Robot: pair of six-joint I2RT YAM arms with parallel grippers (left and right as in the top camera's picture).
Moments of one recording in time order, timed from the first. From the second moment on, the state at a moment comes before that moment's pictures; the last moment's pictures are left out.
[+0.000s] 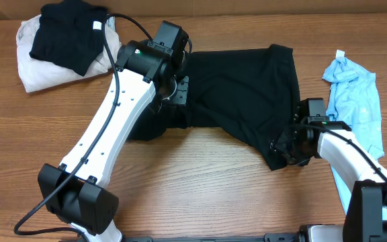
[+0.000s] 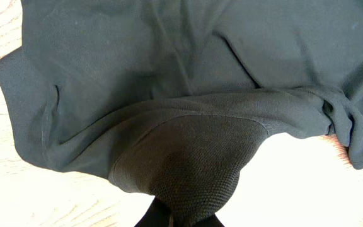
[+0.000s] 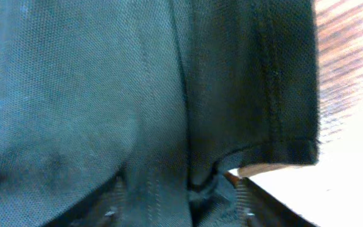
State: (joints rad) left arm -0.43 1.83 1.83 -1.33 0.03 -0.32; right arm 0.02 1.55 0.79 -0.67 -0.18 0.55
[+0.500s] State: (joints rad) left arm -0.42 1.83 1.83 -1.33 0.01 -0.32; right arm -0.06 1.54 0.96 -0.85 -0.15 0.53
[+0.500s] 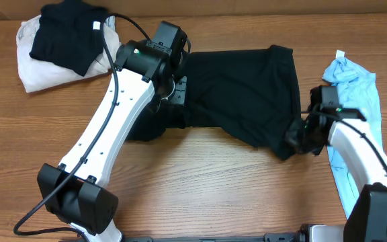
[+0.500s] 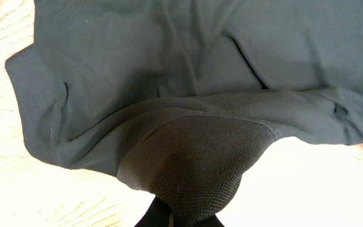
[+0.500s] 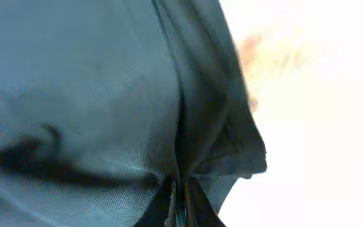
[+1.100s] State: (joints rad) left arm -0.36 1.83 1.83 -1.38 -0.04 -0.32; right arm -0.19 1.60 1.05 -0.81 -0.08 0.47
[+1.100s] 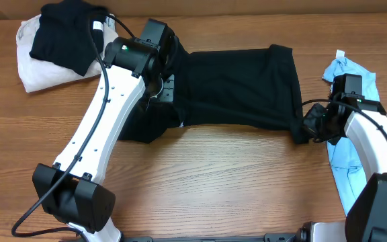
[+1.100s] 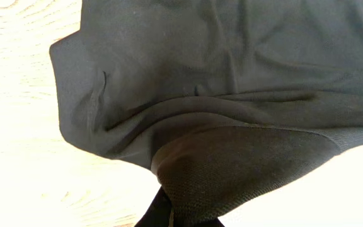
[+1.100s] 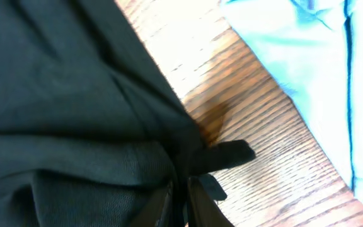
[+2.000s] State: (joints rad) left arm -0.36 1.83 1.83 -1.37 -0.07 -0.32; right arm -0.09 1.61 1.02 -0.95 -0.22 0.40
